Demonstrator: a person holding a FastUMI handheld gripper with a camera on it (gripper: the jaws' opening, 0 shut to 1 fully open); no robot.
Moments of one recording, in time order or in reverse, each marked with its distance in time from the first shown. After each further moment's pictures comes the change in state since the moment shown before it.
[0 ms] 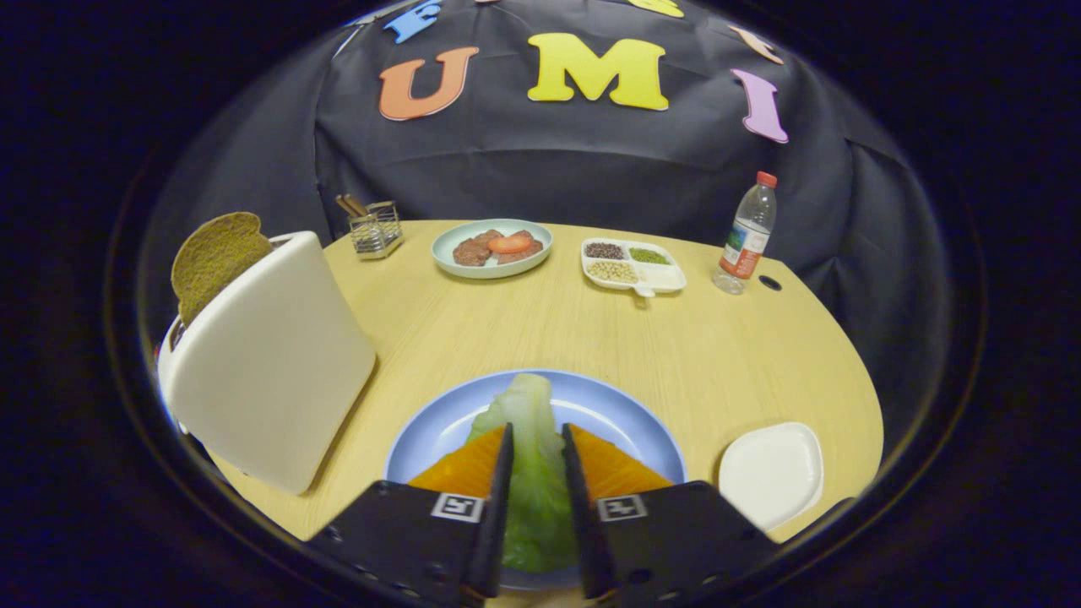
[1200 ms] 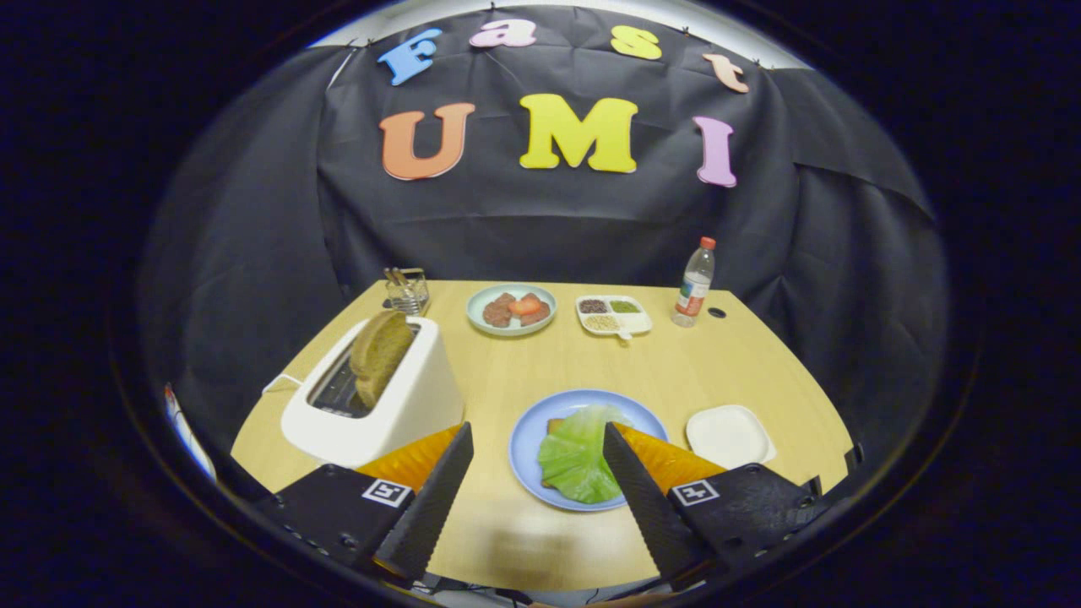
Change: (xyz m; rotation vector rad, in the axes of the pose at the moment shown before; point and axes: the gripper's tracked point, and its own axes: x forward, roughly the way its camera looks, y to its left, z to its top) arm -0.165 0.097 0.042 0.084 -0.145 -0.075
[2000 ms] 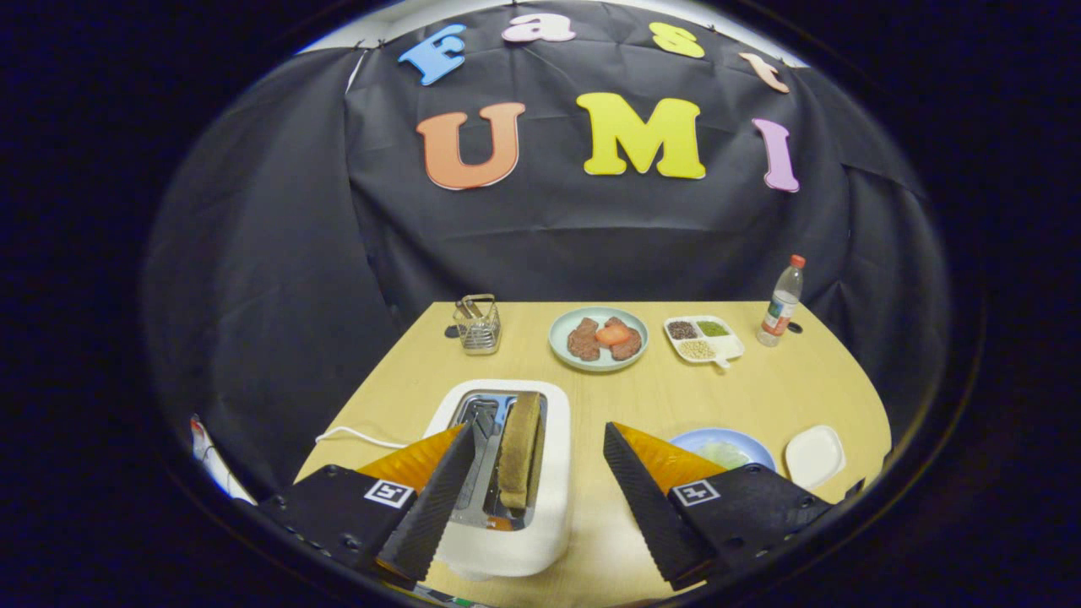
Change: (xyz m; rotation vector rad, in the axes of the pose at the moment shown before) arm 0.067 0.119 0.060 0.013 0.020 0.112
